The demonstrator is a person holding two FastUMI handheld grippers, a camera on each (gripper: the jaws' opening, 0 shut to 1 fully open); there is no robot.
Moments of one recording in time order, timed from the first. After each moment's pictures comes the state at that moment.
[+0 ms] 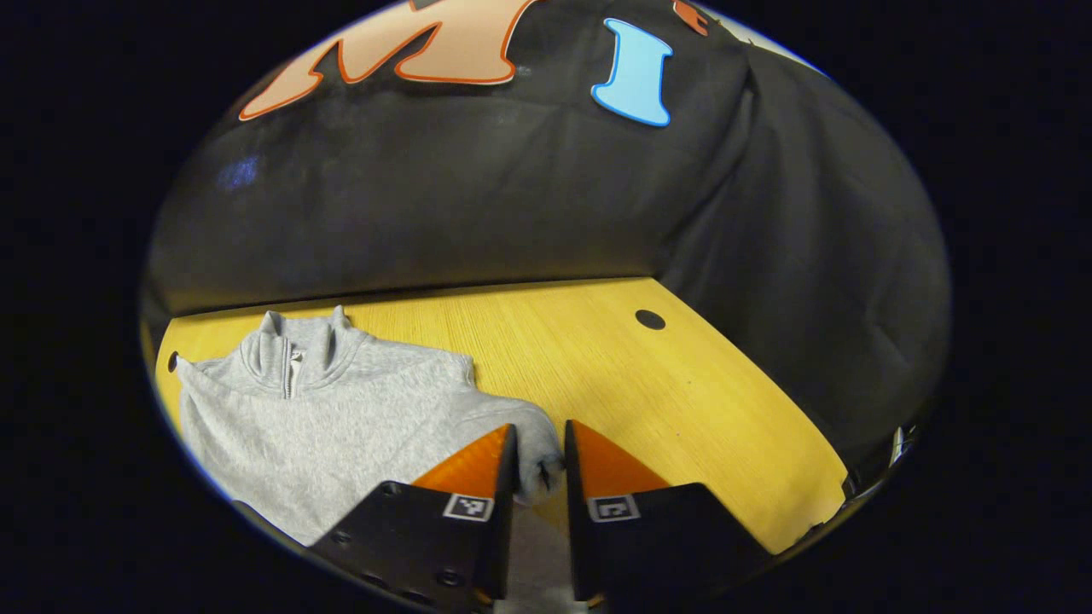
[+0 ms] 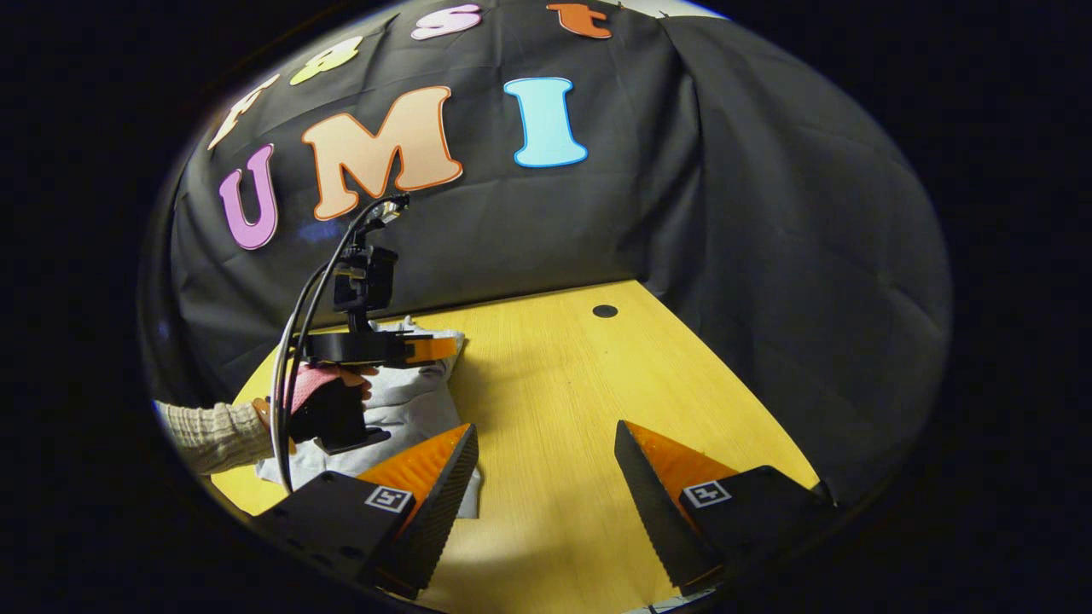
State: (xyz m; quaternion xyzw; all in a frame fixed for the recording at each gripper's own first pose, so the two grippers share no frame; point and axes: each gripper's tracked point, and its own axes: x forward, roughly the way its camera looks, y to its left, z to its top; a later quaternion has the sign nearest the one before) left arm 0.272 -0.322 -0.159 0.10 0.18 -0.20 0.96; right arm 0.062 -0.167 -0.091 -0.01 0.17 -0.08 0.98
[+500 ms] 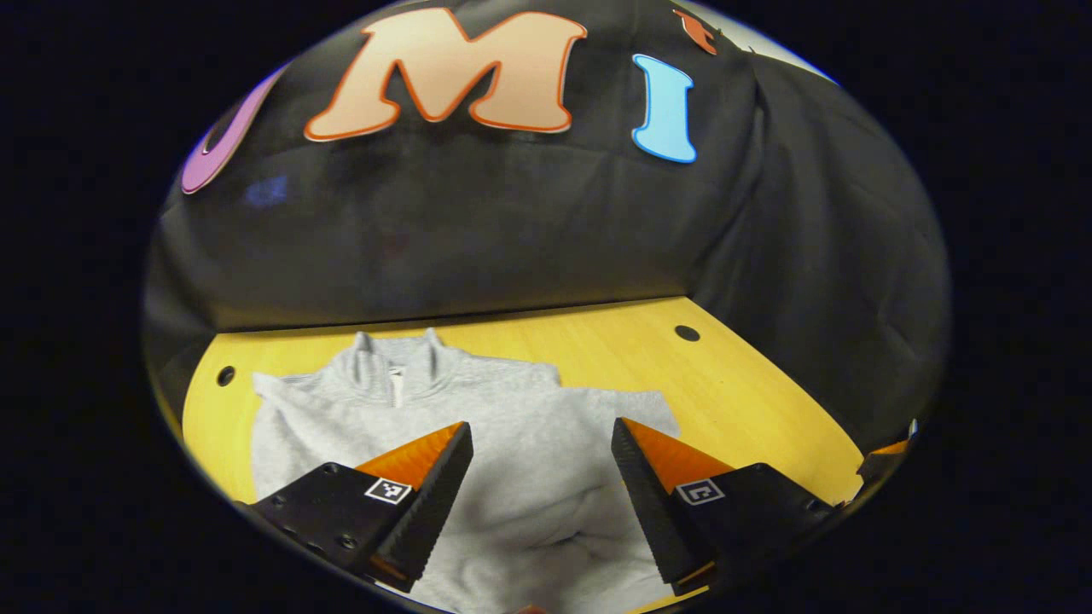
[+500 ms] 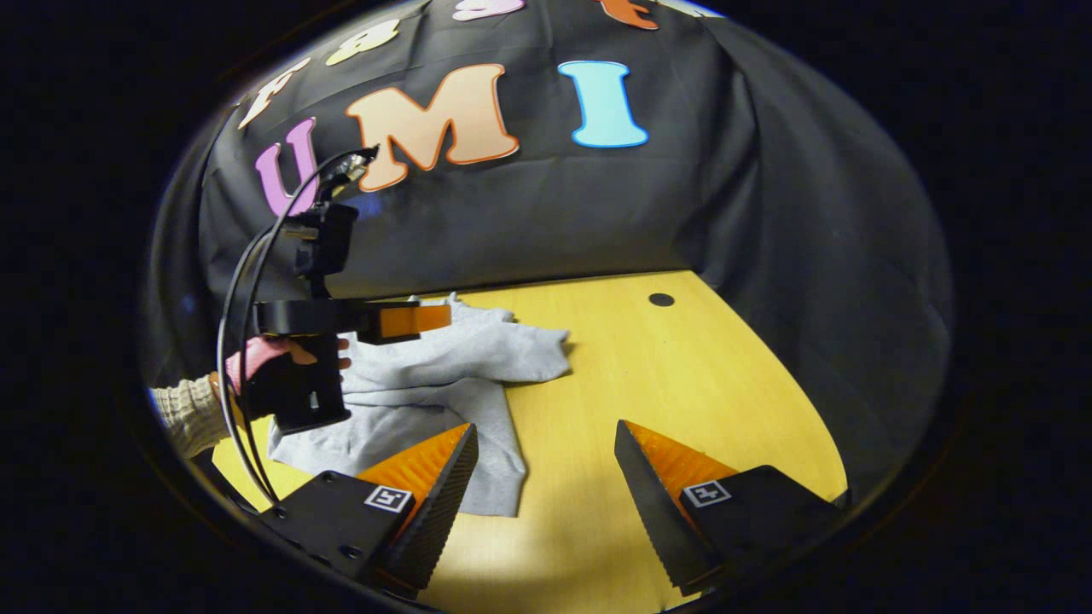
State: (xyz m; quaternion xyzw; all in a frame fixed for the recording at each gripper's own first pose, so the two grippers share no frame) left arm 0.223 -0.214 -0.099 0.11 0.13 -0.14 0.98; right arm 0.082 -0.109 -0.121 -0.03 0.20 0.00 0.98
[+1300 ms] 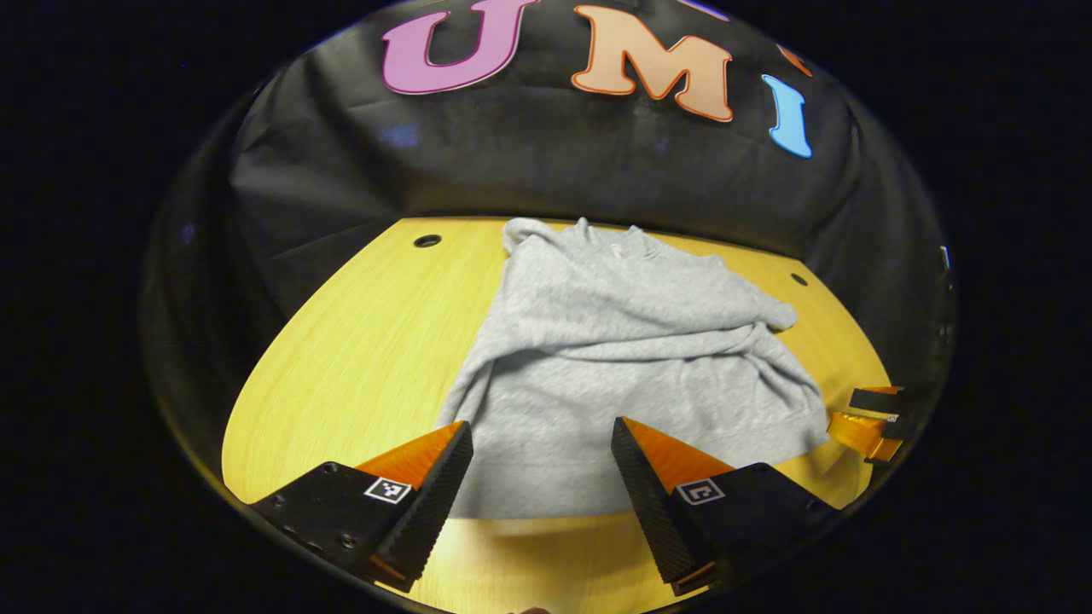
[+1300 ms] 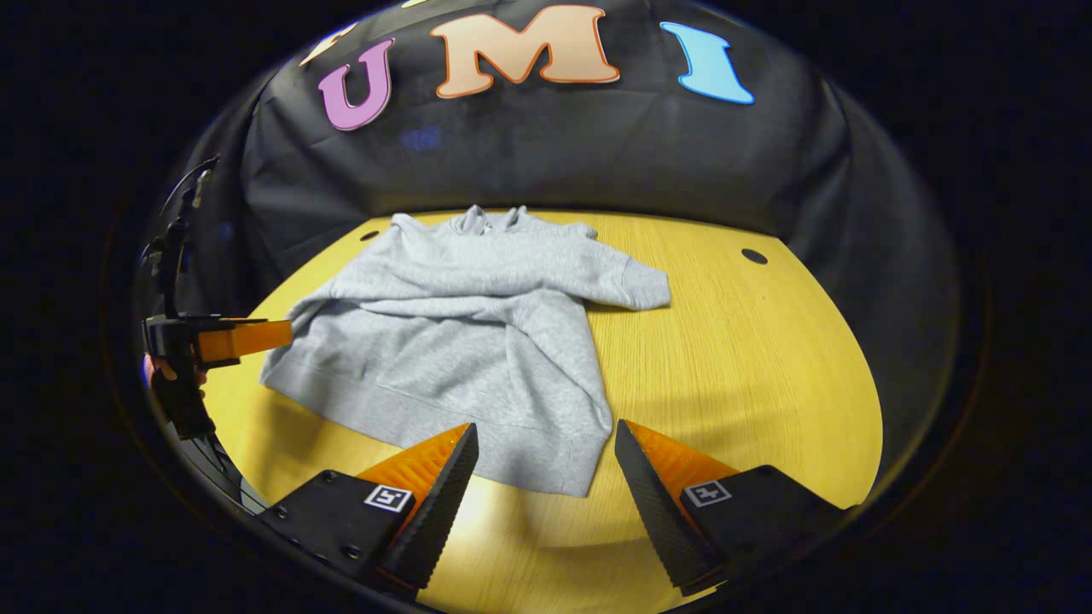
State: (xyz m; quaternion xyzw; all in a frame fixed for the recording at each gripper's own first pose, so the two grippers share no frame) left arm 0.051 0.023 -0.190 0.05 0.20 0.06 0.98; right arm 0.092 -0.059 -0.232 -0.10 0.30 0.06 0.95
